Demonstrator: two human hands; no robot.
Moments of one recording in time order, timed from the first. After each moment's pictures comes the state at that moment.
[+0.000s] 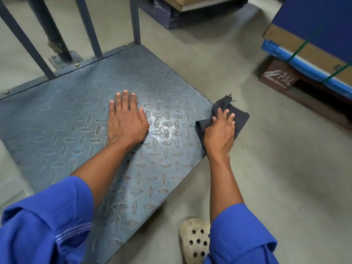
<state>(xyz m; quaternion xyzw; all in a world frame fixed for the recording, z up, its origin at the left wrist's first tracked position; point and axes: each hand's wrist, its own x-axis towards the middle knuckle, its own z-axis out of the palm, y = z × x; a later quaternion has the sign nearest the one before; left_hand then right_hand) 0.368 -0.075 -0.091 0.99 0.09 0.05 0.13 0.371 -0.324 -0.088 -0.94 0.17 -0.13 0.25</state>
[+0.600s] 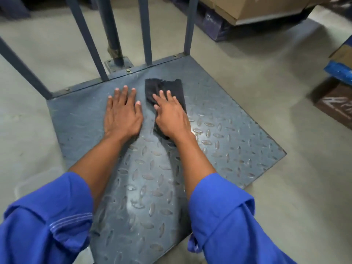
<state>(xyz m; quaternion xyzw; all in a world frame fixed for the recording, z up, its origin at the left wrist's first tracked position) 0.382 0.040 -0.085 0.97 0.20 0.05 0.13 0.438 -0.103 -0.078 -0.93 -0.27 -0.01 0.26</state>
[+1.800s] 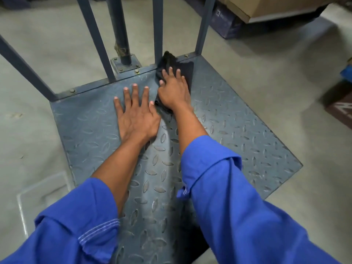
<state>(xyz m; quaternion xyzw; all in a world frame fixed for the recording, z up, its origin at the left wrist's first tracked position) 0.404 0.034 -0.098 0.97 0.23 0.04 0.09 0.518 -0.042 -0.058 -0.95 -0.19 0.04 0.24</state>
